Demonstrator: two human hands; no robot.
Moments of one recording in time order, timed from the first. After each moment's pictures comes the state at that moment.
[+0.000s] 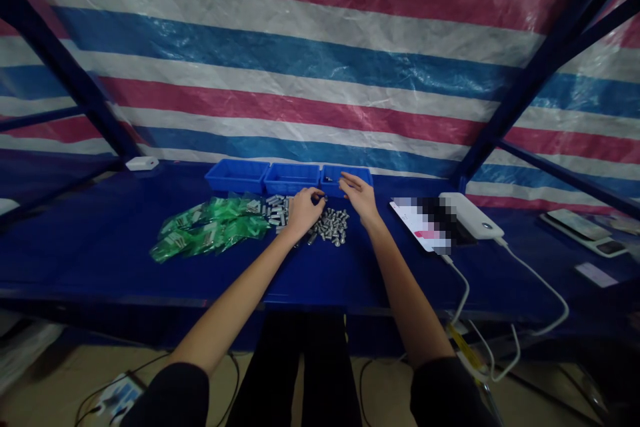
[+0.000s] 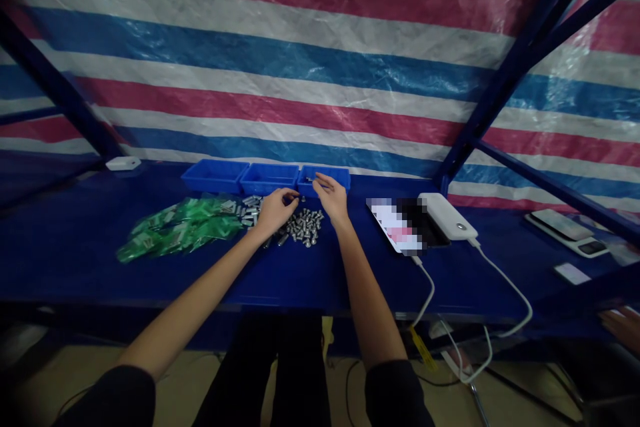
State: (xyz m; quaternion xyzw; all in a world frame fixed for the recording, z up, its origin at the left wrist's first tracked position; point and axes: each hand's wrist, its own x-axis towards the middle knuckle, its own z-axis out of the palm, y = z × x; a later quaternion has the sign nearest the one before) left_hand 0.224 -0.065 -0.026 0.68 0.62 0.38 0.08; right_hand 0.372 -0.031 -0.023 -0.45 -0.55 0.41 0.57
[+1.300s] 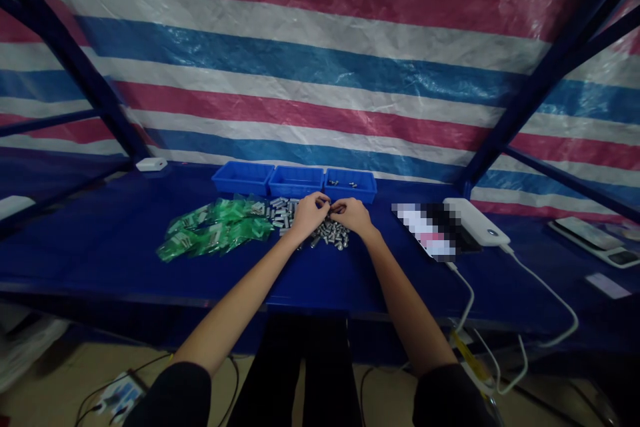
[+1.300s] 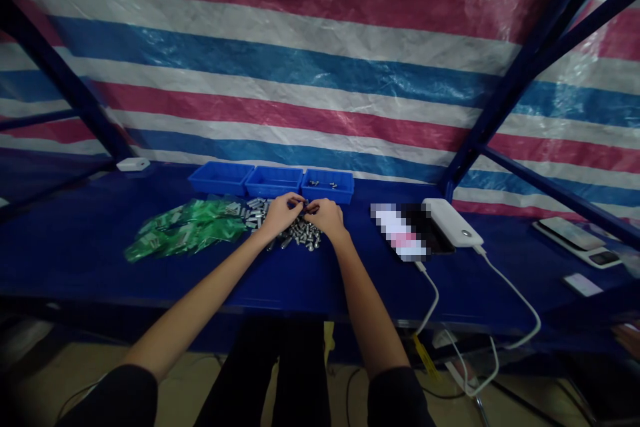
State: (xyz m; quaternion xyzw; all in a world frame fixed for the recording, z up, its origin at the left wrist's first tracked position) left_hand 0.222 -0.060 -0.031 0.67 0.59 0.41 0.16; right_hand 0.367 -0.045 -0.037 -0.53 -0.75 0.24 0.31
